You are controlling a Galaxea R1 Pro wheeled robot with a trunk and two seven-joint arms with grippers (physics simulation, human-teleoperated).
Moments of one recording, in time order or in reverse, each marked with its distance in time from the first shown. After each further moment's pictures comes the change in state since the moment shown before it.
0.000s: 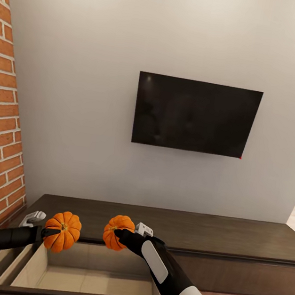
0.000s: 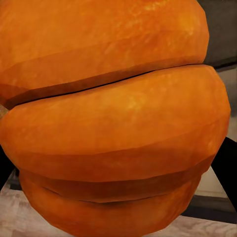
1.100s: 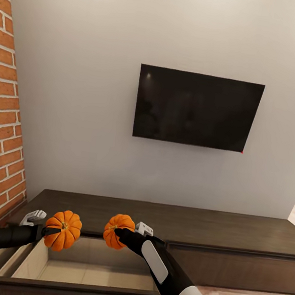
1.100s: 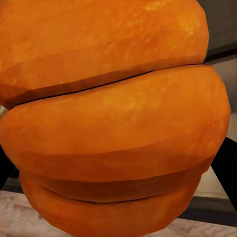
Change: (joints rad) left arm 0.000 0.000 0.000 -0.015 -0.002 0.002 0.000; right arm -0.001 0.000 0.000 -0.001 0.000 -0.012 0.001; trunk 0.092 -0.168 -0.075
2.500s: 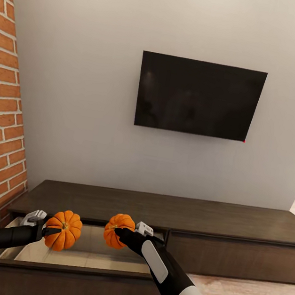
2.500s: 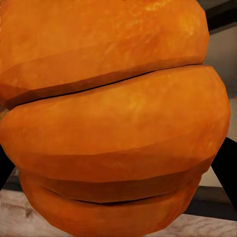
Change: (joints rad) left arm 0.000 -0.001 -0.001 0.000 -0.001 -0.002 -0.007; right arm -0.001 0.000 0.000 0.000 -0.001 -0.005 0.000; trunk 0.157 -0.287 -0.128
